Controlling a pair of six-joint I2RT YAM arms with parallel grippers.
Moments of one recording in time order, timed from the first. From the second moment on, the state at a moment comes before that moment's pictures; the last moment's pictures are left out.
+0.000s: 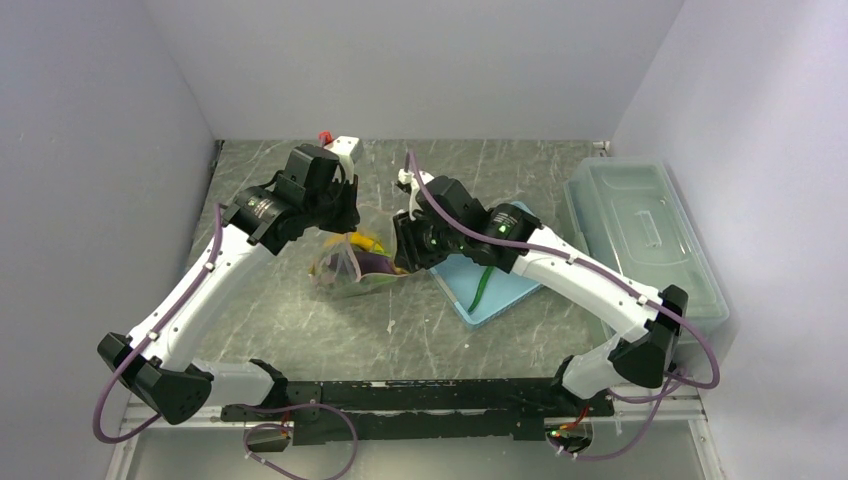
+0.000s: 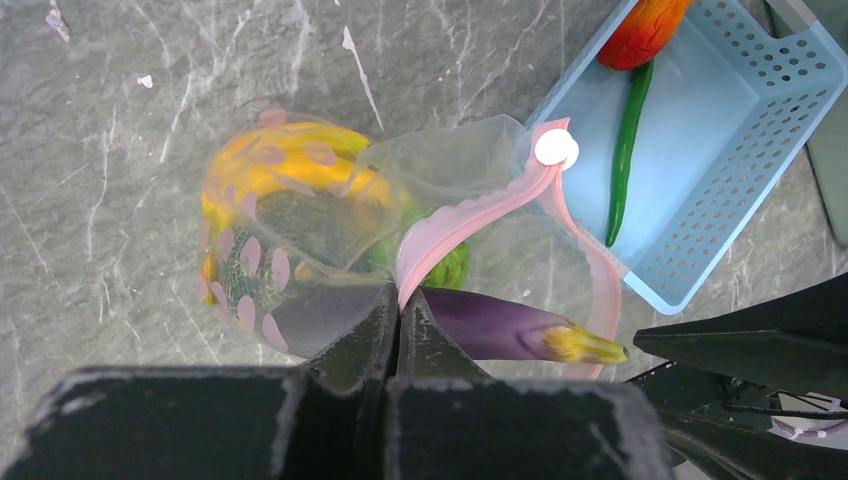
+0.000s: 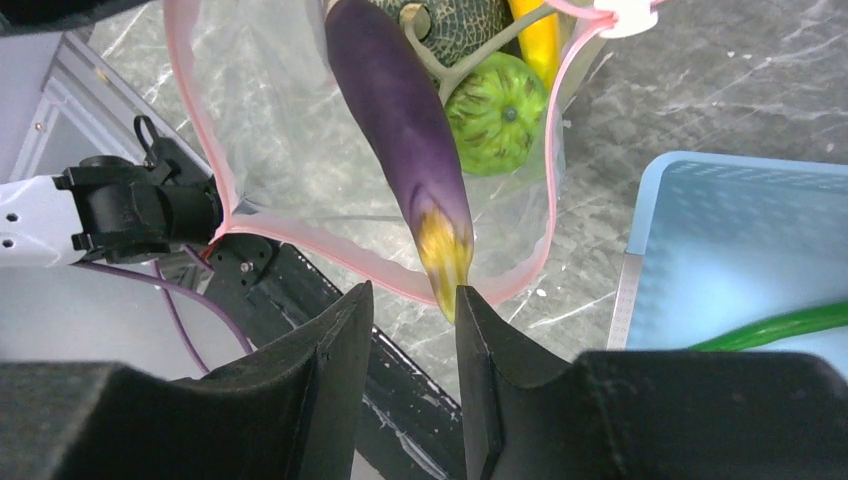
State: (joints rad) left arm -0.58 1.29 1.49 -0.91 -0.05 -0.31; right arm 0.96 1.46 1.53 -0.78 -0.03 0.44
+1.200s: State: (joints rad) left arm -0.58 1.27 1.49 -0.93 -0.07 -0.31; right arm 0.97 1.61 1.47 -0.68 -0.02 0.49
